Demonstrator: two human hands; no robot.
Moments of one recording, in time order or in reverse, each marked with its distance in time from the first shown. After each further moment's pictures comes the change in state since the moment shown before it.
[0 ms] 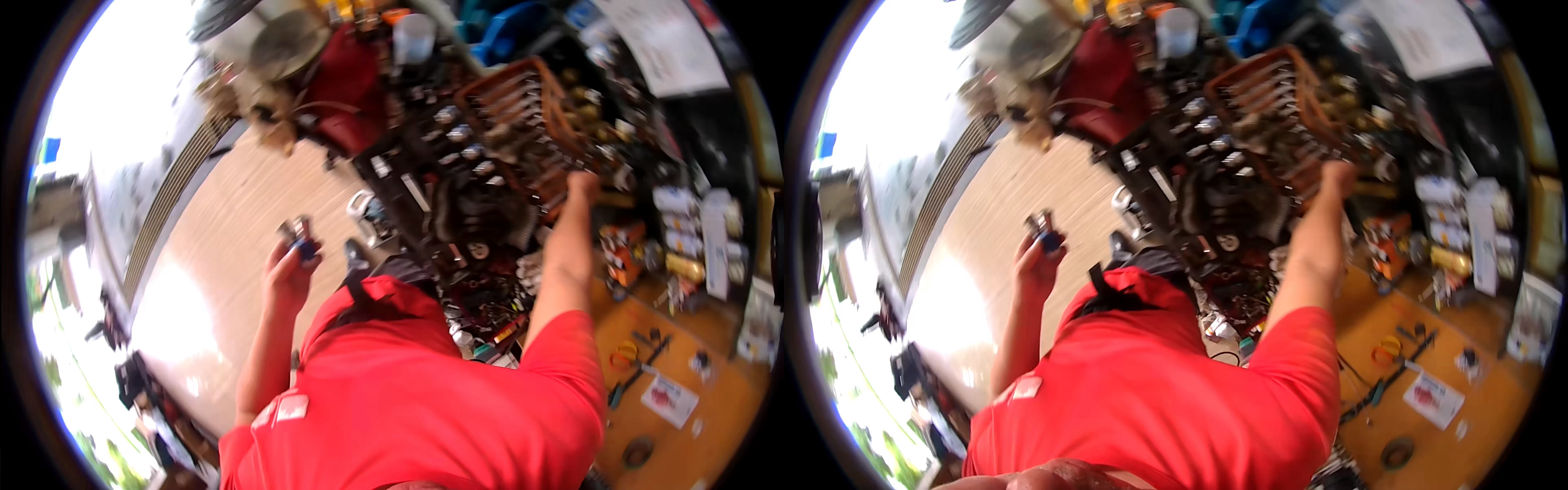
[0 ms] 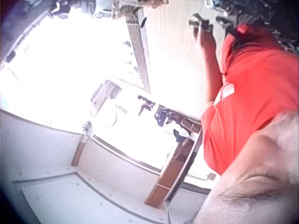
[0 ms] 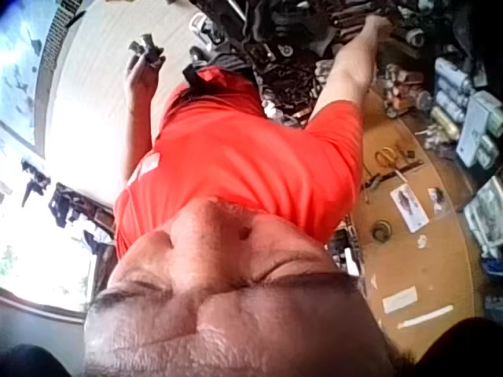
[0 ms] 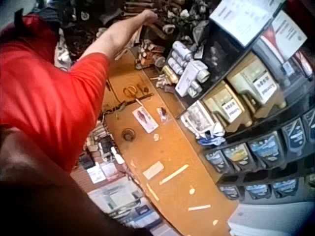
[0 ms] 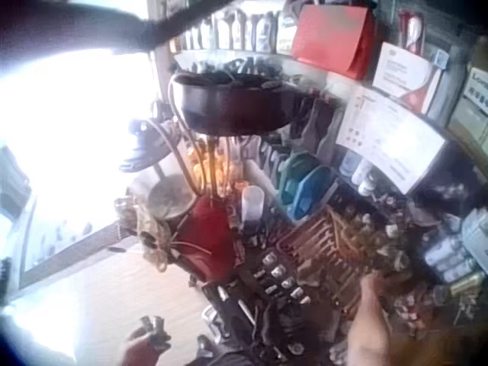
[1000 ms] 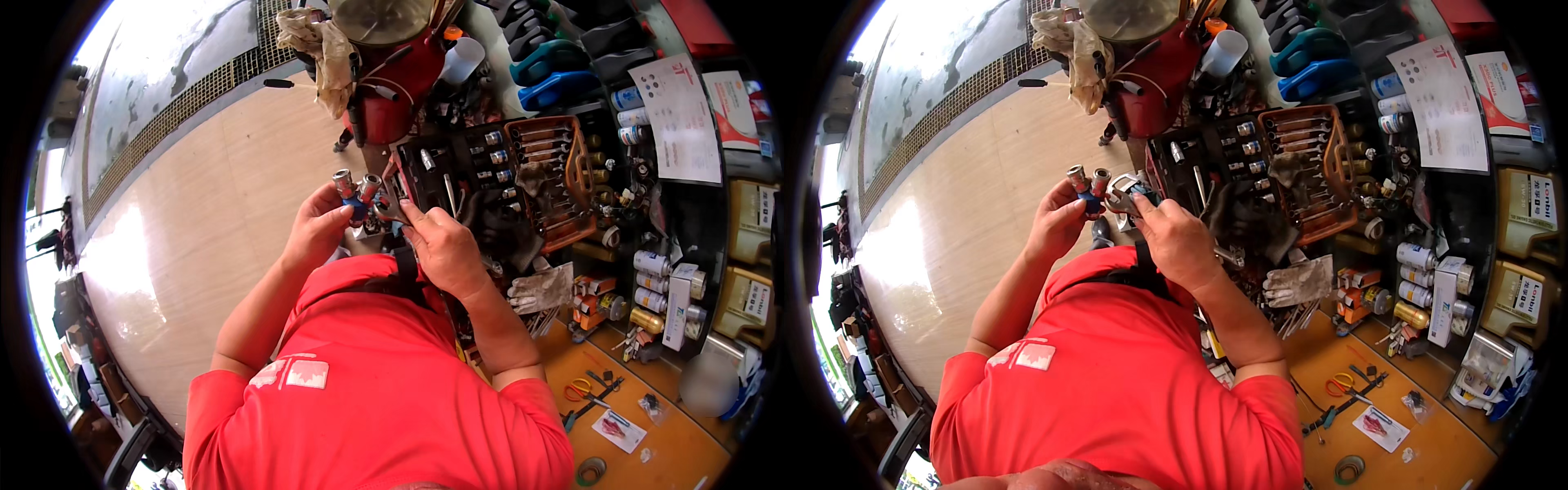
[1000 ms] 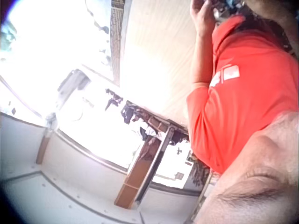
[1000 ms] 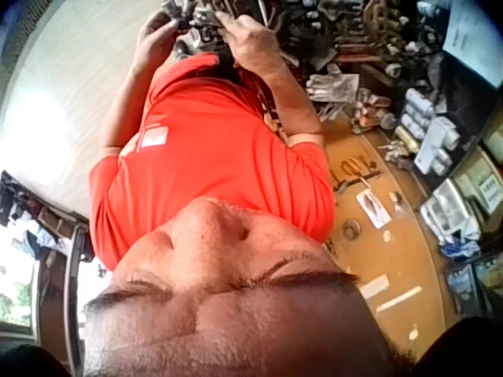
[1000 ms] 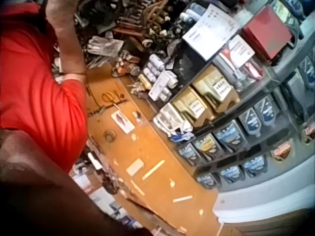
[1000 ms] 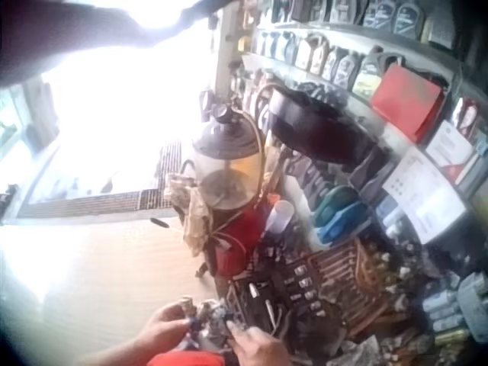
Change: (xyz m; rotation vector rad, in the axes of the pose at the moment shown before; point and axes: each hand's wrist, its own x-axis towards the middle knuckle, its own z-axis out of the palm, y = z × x) left_hand -0.013 0.019 -0.016 0.002 -0.218 0.109; right_hand -0.470 -0.083 -0.110 0.243 -0.574 -1.634
